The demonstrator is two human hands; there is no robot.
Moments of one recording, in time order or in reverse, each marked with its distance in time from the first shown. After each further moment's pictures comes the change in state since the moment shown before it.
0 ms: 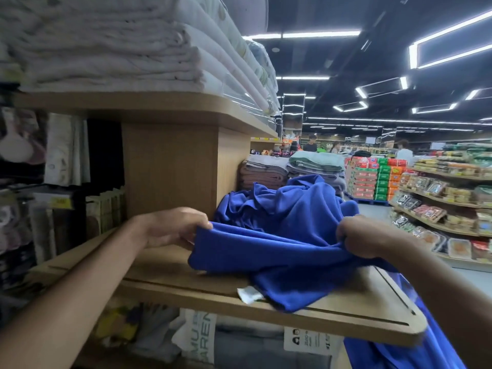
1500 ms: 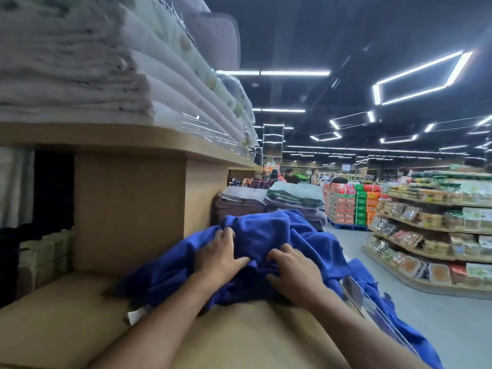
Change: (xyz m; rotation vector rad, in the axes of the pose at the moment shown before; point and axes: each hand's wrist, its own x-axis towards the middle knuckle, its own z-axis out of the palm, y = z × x) left_hand 0.179 0.021 0.083 0.905 0.765 0.203; right_hand 0.101 -0.054 0.058 0.297 0.533 -0.043
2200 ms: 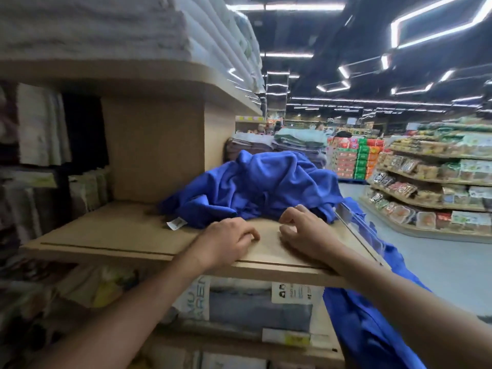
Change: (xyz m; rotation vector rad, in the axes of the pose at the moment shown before) left_hand -0.164 -0.006 -0.060 -0.123 -0.312 0.298; right_hand -0.106 -0.026 -0.032 0.232 -0.128 0.020
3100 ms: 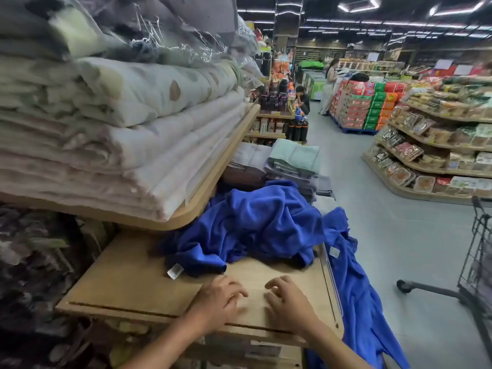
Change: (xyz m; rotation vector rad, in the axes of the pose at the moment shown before) left_hand 0.011 0.022 -0.041 -0.190 -0.276 -0.221; right_hand -0.020 -0.019 -0.048 0.390 -0.410 0.308
